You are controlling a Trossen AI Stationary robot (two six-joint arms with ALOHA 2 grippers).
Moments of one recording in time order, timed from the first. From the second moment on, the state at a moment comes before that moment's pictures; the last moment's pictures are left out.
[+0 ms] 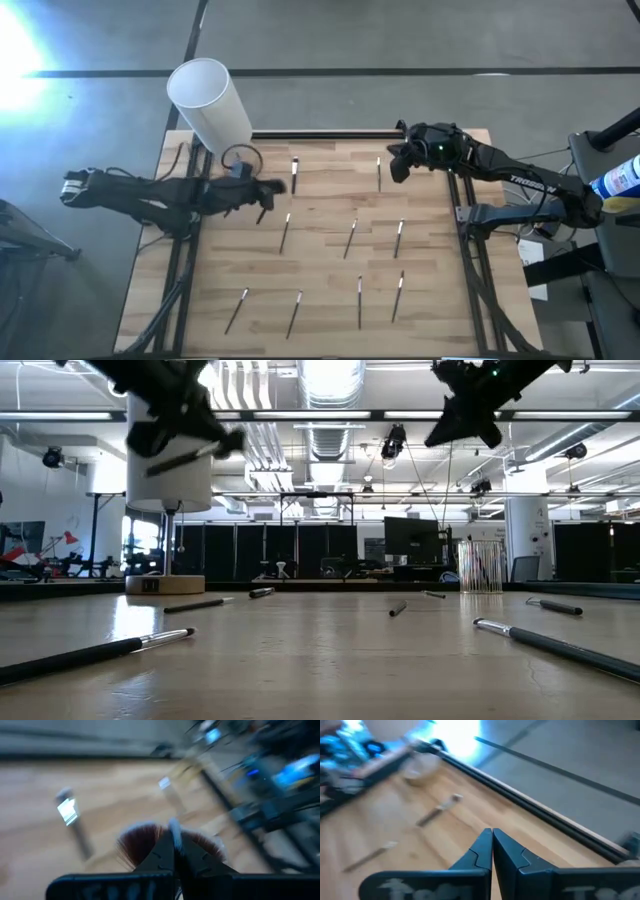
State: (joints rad) left arm -0.04 0.94 0.75 -0.23 -0.56 -0.92; right arm -0.40 1.00 0.91 -0.40 0.15 0.35
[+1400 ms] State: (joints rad) left arm 0.20 1.42 1.03 0.80 0.20 -0.58; right arm -0.15 1.36 1.14 0.20 -0.16 0.44
